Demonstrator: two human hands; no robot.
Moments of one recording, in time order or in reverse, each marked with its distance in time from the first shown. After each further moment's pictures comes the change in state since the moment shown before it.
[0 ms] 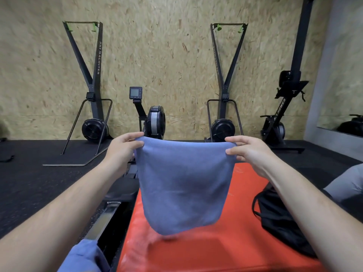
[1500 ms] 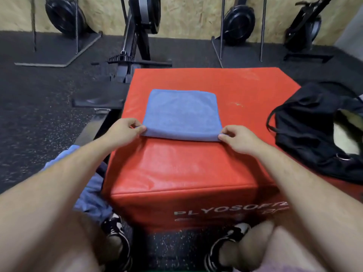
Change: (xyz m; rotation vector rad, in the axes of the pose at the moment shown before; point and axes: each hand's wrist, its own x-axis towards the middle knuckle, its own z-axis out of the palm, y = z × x) left_hand -0.022 -0.287 0.012 0.801 -0.367 -0.218; right_hand 0.009 0.294 0.038 -0.845 -0.341 0.115
